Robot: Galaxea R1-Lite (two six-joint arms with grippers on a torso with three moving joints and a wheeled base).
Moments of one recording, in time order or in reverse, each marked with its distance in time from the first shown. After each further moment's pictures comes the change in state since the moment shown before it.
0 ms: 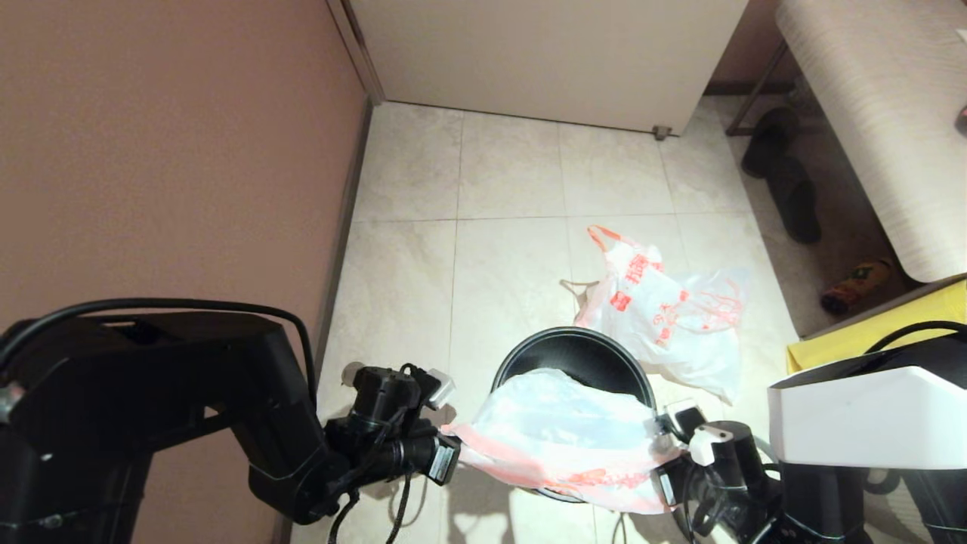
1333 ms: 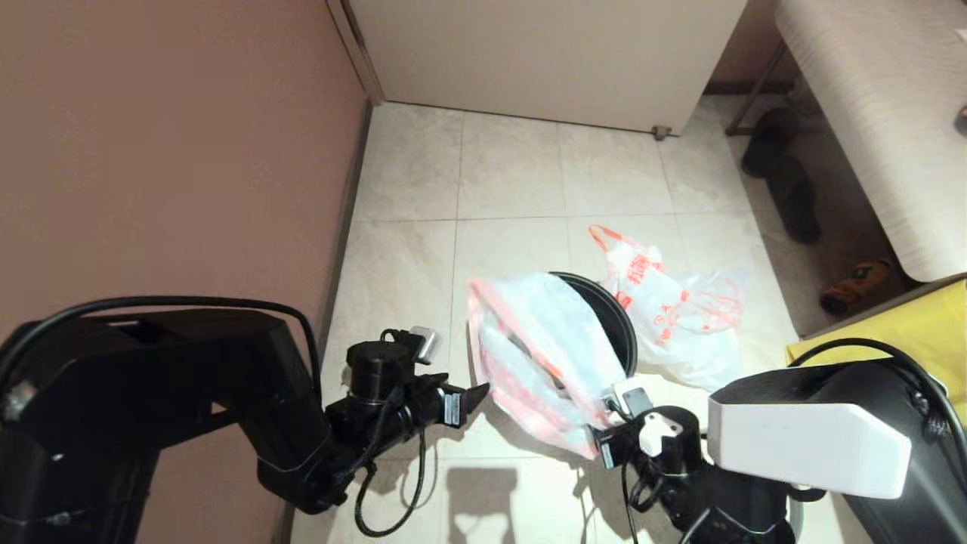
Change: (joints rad) left arm 0.025 0.000 -0.042 -0.284 0.045 -0.205; right arm 0.126 0.100 -0.259 -0.142 -0.017 -0.043
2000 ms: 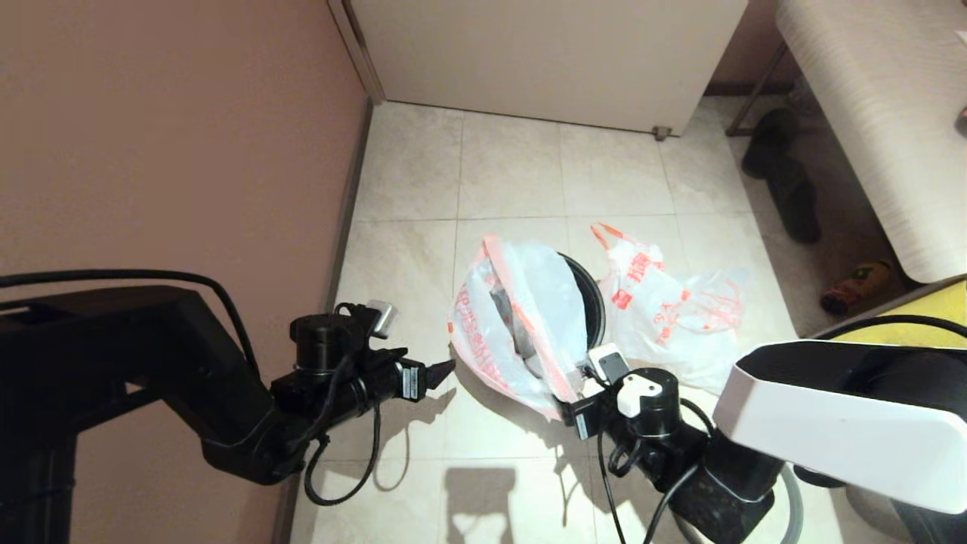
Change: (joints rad) left arm 0.129 -0.107 -0.011 0.083 -0.079 0.061; right arm 0.038 -0.138 -0.132 0.223 0.109 0.021
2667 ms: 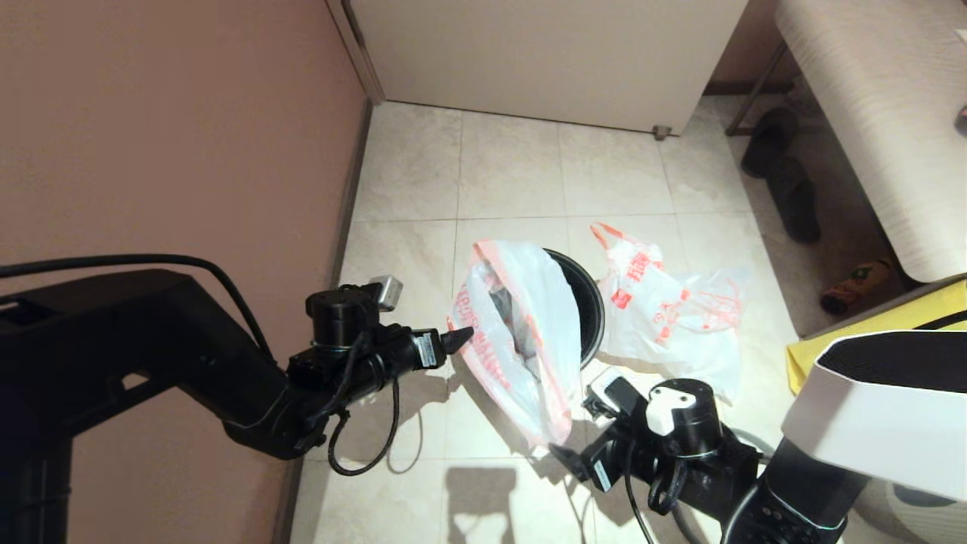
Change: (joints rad) left arm -0.052 -0.010 -0.119 0.055 0.014 -0.256; right arm 0.031 -0.177 0.197 0.139 0.260 -0.103
